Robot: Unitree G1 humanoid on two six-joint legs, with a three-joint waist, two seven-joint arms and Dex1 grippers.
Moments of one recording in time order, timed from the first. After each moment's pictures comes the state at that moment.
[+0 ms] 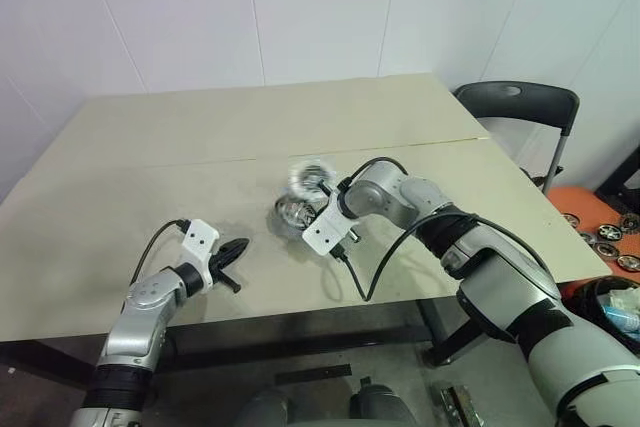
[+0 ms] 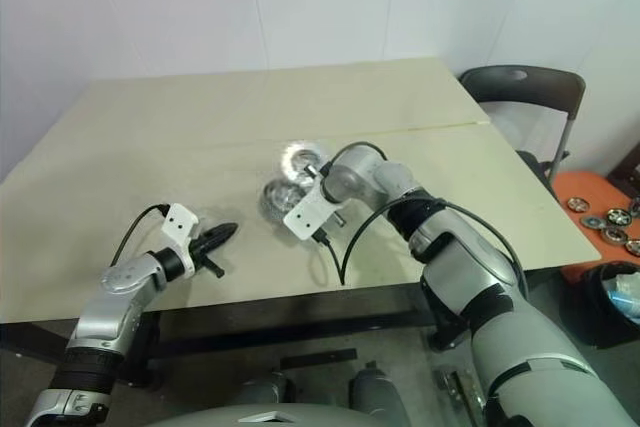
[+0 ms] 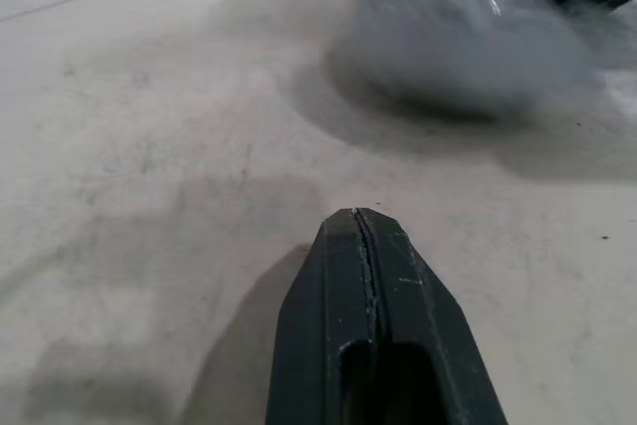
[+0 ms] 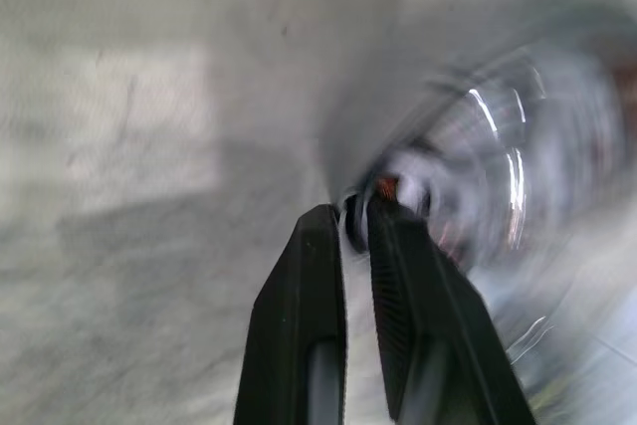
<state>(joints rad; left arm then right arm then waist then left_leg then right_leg) -0.09 0.43 0.04 0.11 -0.23 0.19 -0.67 -1.06 -0.32 0.74 0.75 -0.71 -0.43 0.95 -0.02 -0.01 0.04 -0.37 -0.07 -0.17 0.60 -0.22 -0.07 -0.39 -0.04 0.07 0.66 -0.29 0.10</state>
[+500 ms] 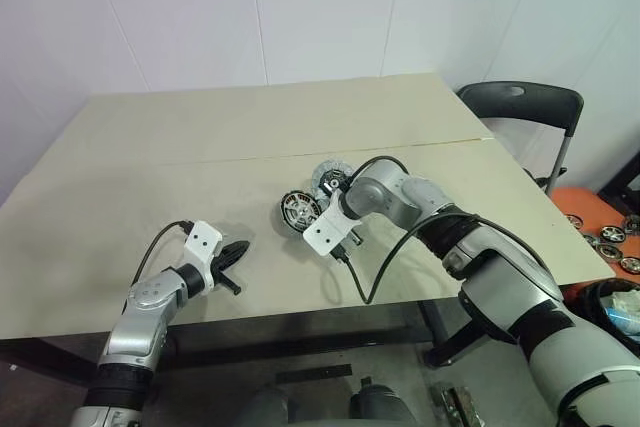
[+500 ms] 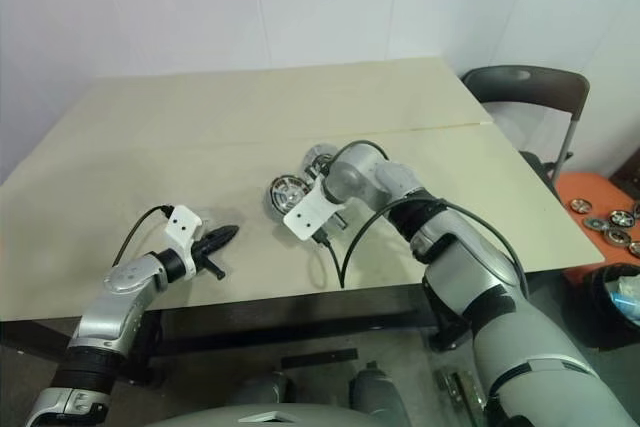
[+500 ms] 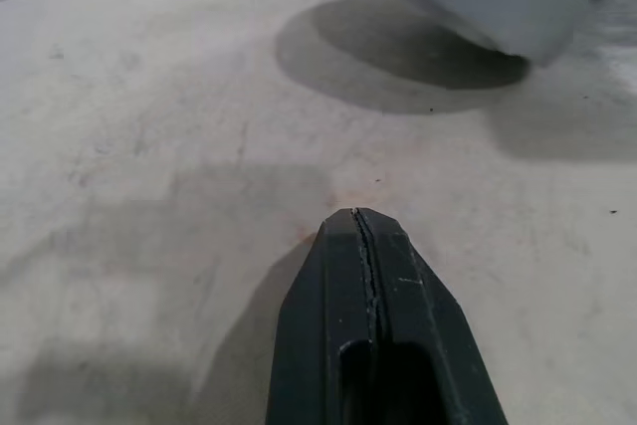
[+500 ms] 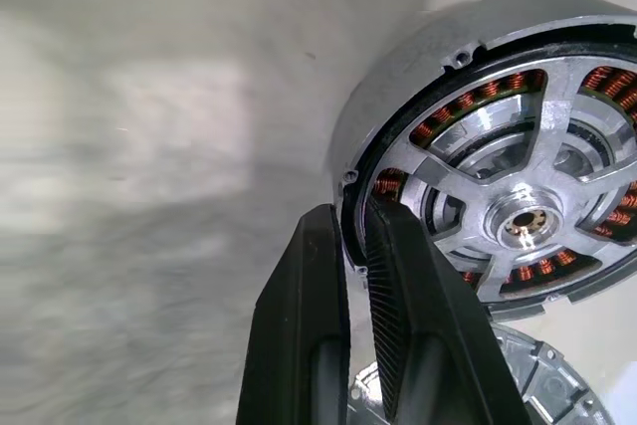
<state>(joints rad) -0.10 0.44 0.02 0.14 -0.20 0.17 -0.67 -1.04 -0.36 0.73 0.66 -0.62 -0.40 1.13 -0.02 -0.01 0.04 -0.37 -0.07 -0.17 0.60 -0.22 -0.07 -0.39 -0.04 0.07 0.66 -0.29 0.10</state>
